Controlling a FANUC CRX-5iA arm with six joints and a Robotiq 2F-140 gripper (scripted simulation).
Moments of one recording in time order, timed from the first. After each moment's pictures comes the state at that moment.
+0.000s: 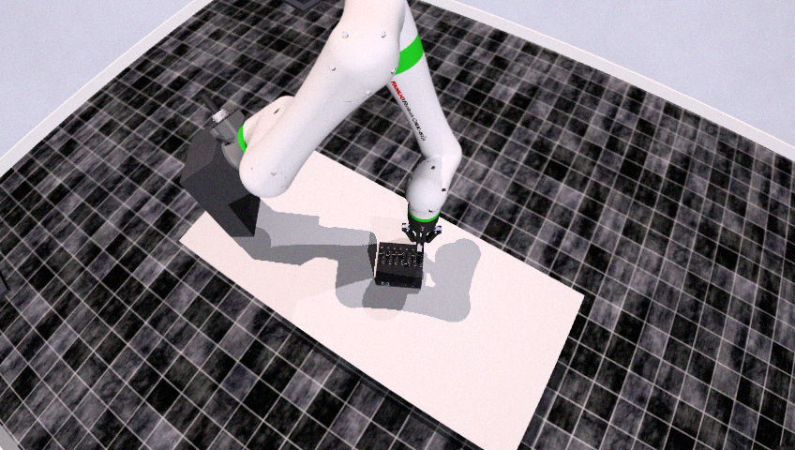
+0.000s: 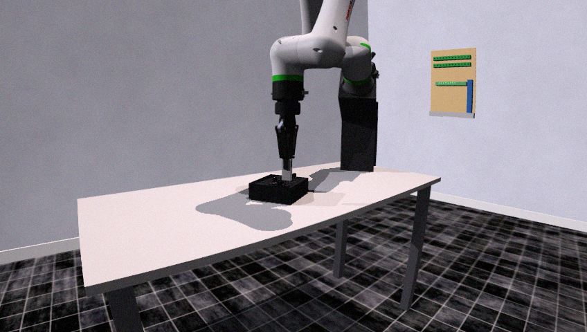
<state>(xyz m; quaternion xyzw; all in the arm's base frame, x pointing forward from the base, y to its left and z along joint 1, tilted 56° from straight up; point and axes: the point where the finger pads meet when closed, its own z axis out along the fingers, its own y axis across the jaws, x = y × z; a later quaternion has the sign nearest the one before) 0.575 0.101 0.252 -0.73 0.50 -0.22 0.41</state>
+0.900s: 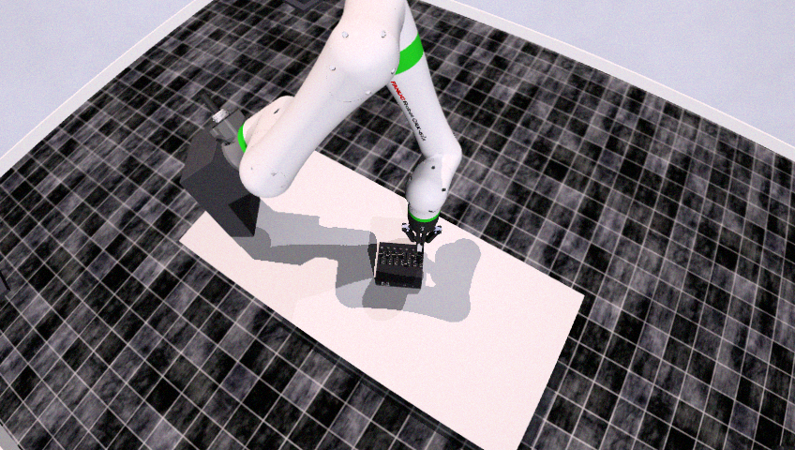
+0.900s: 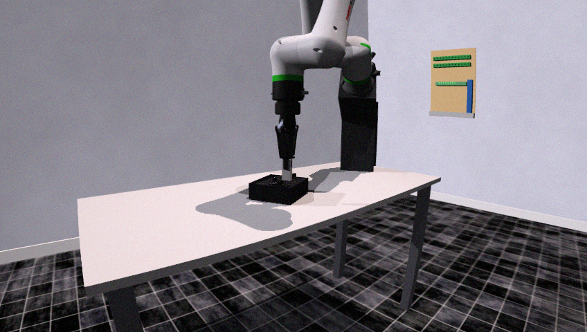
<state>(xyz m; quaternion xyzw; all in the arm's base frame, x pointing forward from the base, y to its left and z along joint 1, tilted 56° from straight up) 0.575 0.101 0.252 -0.73 0.50 -0.22 0.41</state>
